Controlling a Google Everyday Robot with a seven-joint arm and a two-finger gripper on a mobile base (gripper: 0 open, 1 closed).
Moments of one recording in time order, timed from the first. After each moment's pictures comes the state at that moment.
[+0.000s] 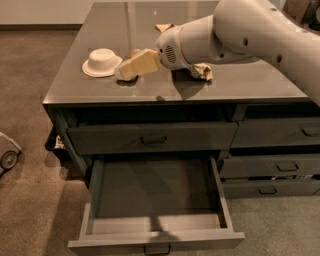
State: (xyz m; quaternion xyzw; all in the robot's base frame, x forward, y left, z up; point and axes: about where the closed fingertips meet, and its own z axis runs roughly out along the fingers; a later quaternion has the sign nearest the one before) arm 0.632 0.044 0.963 -0.40 0.75 0.26 0.47
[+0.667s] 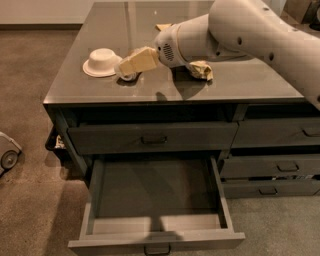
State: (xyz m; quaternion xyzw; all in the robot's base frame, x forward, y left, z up) arm 0.650 0.042 0.960 -0.39 0.75 0.25 0.47
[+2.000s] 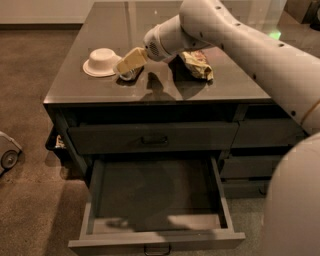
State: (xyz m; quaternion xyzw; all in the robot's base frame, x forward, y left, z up) arm 0.737 0.065 0.914 -0.43 0.76 0.21 0.44
